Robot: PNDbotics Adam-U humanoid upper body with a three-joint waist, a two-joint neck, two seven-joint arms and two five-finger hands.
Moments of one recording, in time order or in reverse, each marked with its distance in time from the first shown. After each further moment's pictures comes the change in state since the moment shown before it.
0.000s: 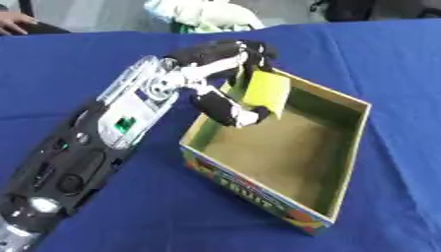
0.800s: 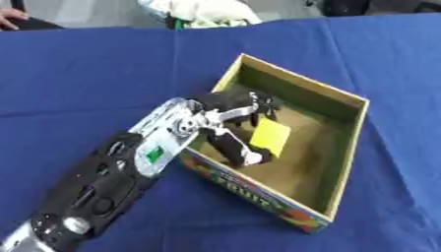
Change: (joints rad) left arm 0.050 -0.092 -0.035 0.180 -0.117 -0.105 0.009; right arm -0.001 0.036 -0.006 0.000 -0.004 0.009 0.009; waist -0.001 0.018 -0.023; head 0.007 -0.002
